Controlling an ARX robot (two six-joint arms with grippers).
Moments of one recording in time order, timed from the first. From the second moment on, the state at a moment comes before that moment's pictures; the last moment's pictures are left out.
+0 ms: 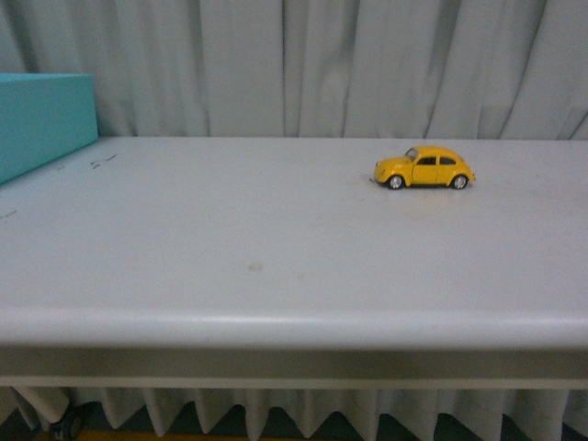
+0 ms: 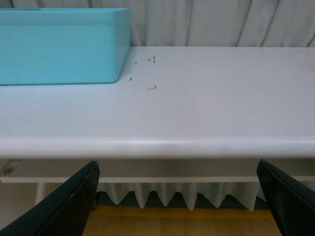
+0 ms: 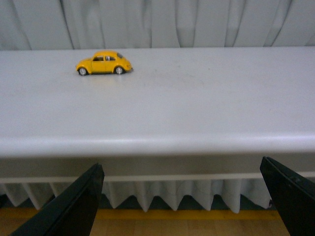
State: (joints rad) left arm 0.00 0.01 0.01 0.00 0.00 0.00; right arm 0.00 0.00 0.01 0.00 0.00 -0.01
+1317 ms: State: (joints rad) left arm 0.00 0.01 0.01 0.00 0.00 0.00; right arm 0.00 0.00 0.01 0.00 0.00 -0.01
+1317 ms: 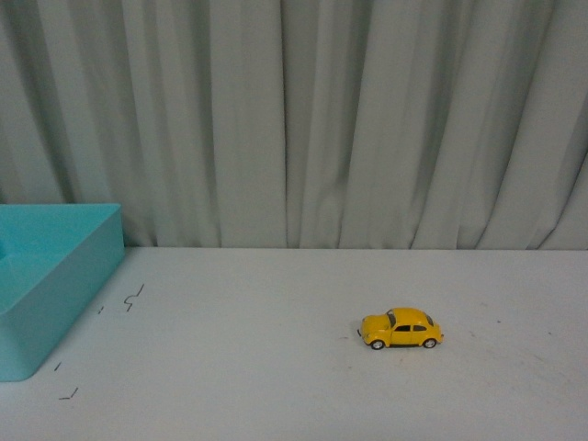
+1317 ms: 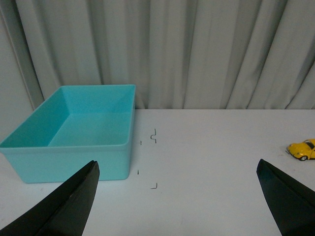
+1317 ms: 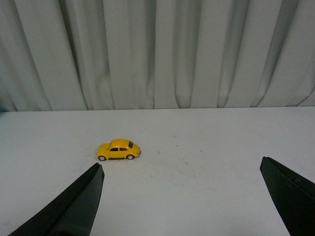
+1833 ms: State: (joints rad) left arm 0.00 0.01 0.01 0.00 0.00 0.00; right arm 0.00 0.00 0.01 0.00 0.00 -0.01
